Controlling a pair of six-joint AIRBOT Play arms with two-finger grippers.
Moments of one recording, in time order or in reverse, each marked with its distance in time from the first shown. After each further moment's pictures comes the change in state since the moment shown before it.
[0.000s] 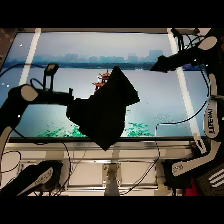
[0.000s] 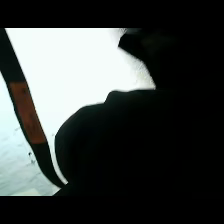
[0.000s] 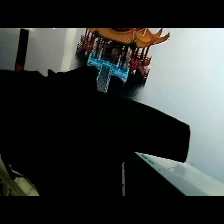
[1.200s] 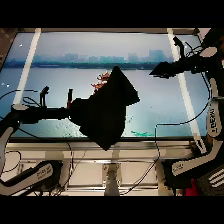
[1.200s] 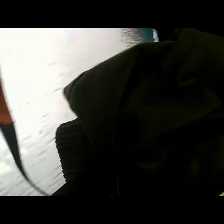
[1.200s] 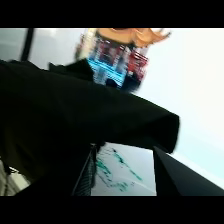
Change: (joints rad) left arm 0.327 -0.215 -0.234 -0.557 -0.098 0.528; right arm -0.055 -0.002 -0.085 0.008 -0.016 -0.087
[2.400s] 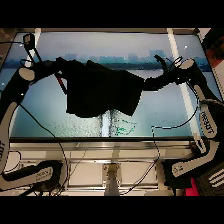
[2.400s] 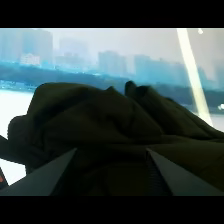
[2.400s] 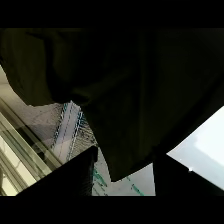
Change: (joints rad) left arm -0.290 -0.114 0.542 0.324 0.672 -0.450; right arm 0.121 -0.001 -0.210 -0.003 -0.077 -0.064
